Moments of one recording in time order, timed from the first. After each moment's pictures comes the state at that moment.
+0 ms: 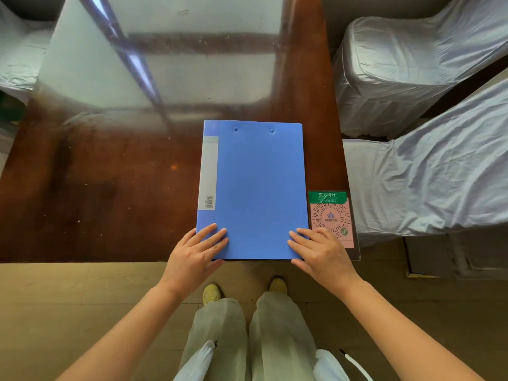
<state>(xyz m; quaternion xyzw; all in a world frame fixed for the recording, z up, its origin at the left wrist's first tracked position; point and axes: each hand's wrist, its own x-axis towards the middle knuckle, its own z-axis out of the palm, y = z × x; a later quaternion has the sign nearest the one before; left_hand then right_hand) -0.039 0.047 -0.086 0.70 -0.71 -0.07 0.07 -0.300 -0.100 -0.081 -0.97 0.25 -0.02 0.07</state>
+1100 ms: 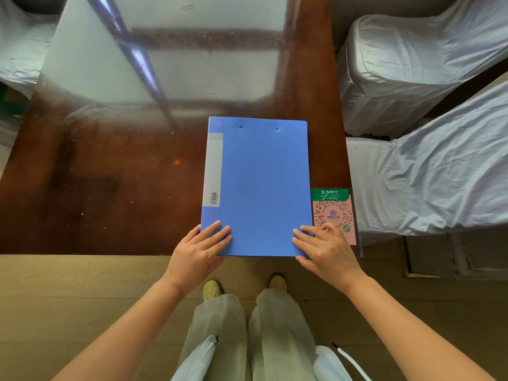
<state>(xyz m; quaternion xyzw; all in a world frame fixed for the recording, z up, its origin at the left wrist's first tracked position) -0.040 0.052 -0.094 0.68 -0.72 -0.06 0.08 -0.308 -0.103 -0.084 -0.97 0.24 -0.04 0.07</state>
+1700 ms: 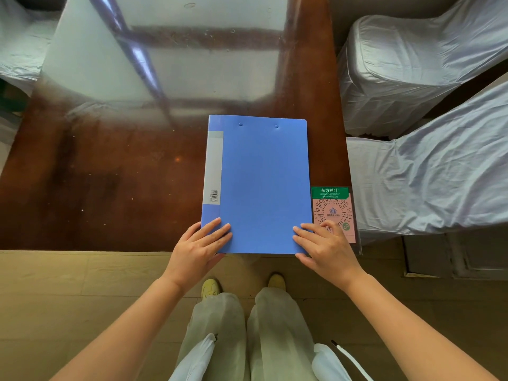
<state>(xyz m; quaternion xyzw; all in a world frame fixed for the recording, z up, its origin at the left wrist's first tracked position) -0.039 0.054 -0.098 0.69 -0.72 -0.07 0.08 -0.306 -0.103 -0.082 -0.97 0.24 -0.03 0.07</state>
